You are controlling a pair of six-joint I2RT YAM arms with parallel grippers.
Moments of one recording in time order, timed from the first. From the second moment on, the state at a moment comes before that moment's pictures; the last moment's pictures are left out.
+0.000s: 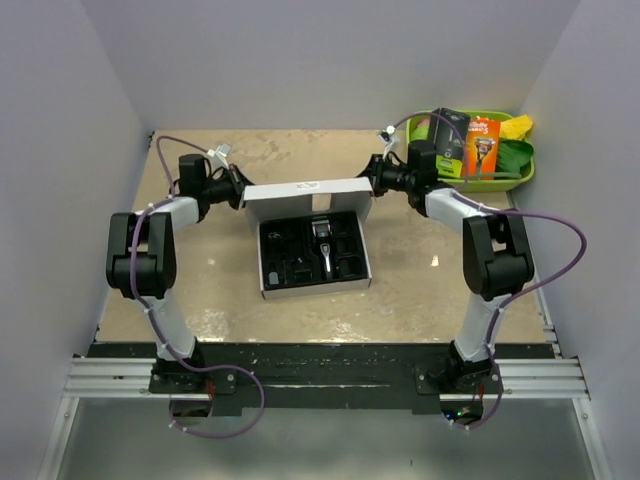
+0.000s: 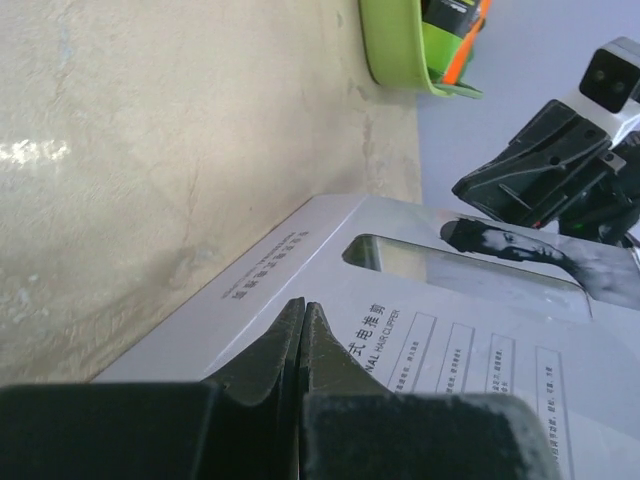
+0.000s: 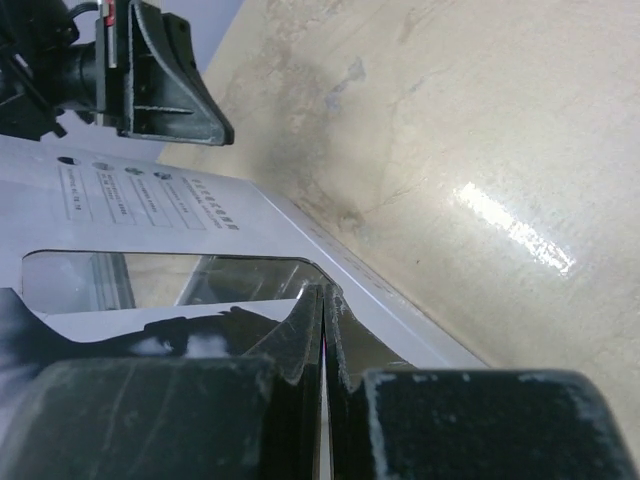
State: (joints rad) left arm 0.01 1.92 1.14 0.24 0.95 -0.75; right arm 0.23 1.92 1.27 0.27 -0.86 0.45
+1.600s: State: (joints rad) left arm -0.03 1.53 0.94 -0.26 0.55 -0.48; right arm 0.37 1.64 1.17 -0.18 -0.19 0.25
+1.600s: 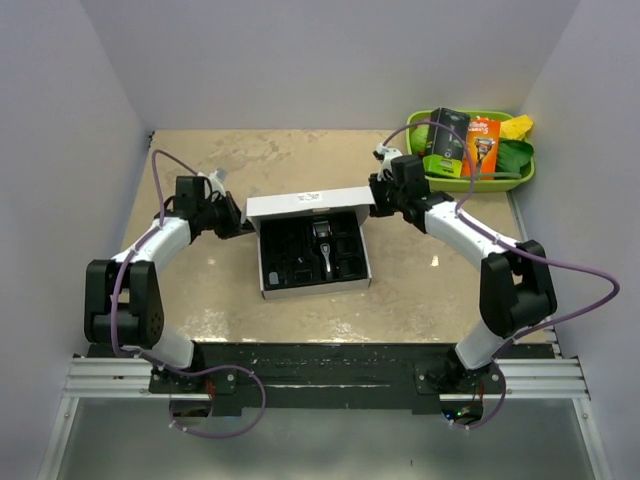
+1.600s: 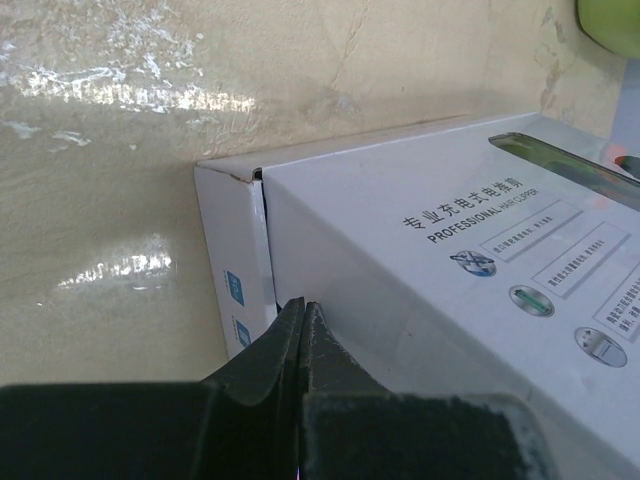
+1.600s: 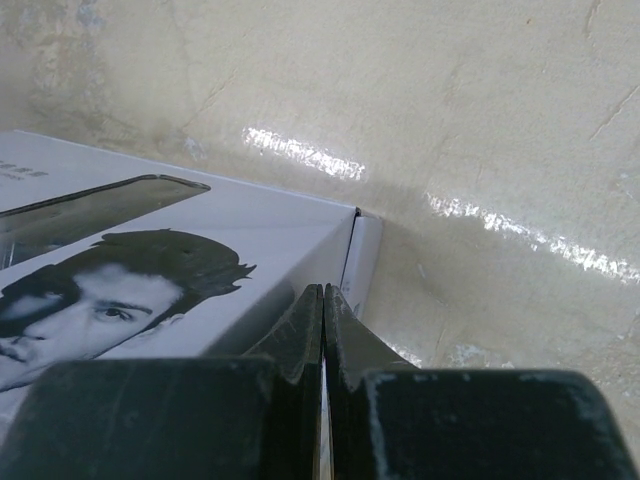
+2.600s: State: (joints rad) left arm -0.04 1.23 1.12 -0.49 0.24 -0.43; right arm 0.40 1.32 1.21 -0.30 0.11 0.23
